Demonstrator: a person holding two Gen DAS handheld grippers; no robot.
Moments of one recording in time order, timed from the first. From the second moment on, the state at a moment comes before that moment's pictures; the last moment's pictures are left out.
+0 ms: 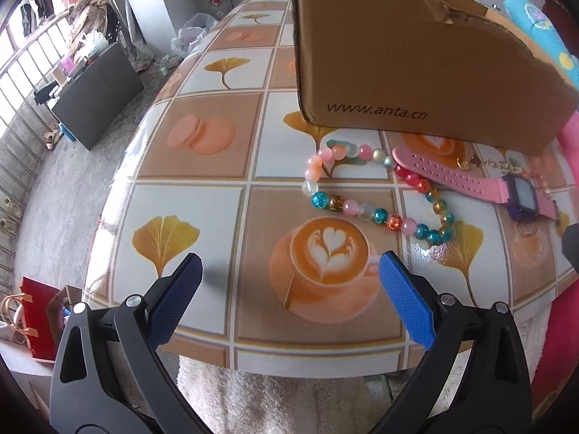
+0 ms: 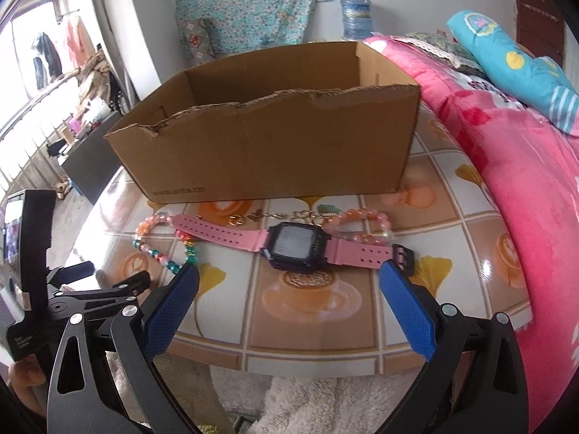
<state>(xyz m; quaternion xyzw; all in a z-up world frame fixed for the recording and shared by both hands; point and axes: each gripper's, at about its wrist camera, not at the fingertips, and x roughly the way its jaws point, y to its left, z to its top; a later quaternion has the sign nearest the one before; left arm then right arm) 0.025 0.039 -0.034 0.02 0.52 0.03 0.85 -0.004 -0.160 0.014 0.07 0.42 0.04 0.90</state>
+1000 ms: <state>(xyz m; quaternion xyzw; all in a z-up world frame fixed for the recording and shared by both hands) 0.073 0.038 -0.034 0.04 0.47 -0.05 0.88 0.054 -0.110 -0.031 0.13 0.49 0.22 0.84</state>
